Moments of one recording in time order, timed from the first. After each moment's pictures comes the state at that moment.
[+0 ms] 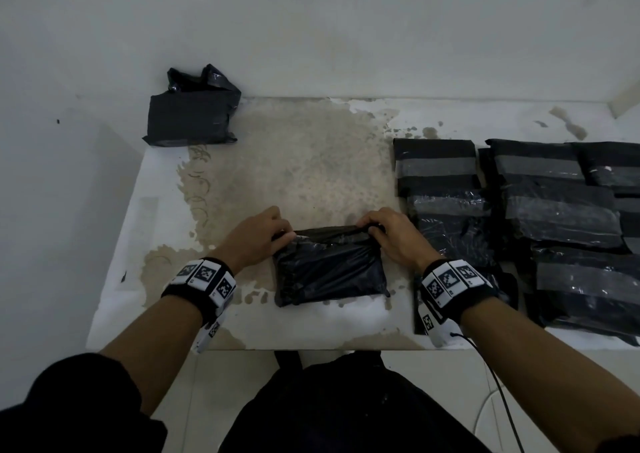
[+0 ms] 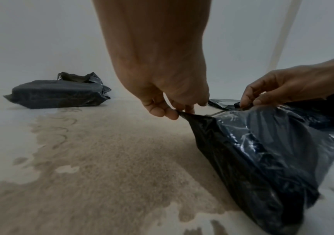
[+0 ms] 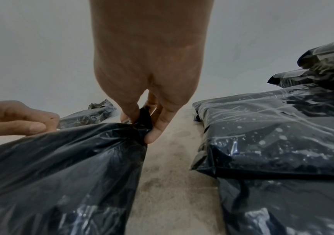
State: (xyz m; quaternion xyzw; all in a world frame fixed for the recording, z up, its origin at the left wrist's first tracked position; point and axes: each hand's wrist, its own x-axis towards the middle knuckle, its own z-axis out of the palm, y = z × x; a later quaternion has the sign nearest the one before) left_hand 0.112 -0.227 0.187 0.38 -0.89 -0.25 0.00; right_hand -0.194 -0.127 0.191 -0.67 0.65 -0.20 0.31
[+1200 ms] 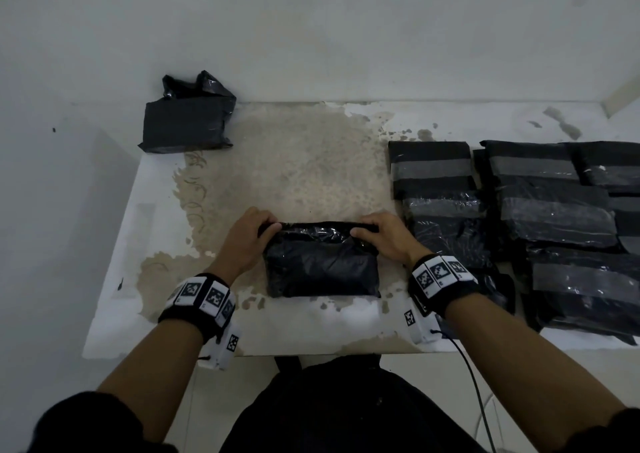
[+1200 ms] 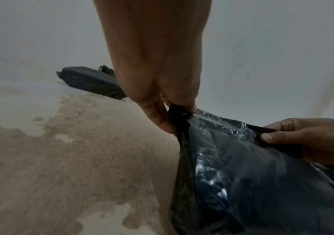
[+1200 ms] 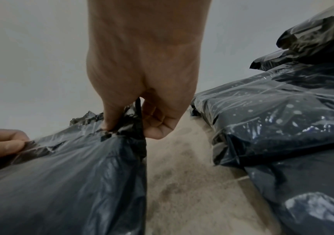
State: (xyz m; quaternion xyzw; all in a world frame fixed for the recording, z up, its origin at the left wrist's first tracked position) left_hand 0.113 -0.220 0.187 0.48 -0.80 -0.33 0.15; right_hand -0.185 -0.138 0.201 -0.59 0.65 -0.25 0.42
